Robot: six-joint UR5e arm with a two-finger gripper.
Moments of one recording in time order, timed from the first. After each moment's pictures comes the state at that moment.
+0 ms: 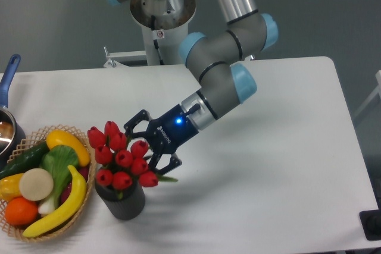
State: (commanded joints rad) arm 2.56 -1.92 -1.85 -0.86 0.31 1.30
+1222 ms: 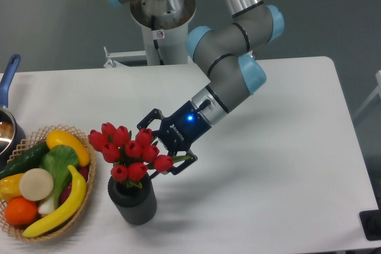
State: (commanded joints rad) arm 2.56 -1.93 -1.82 -0.87 0.44 1.25
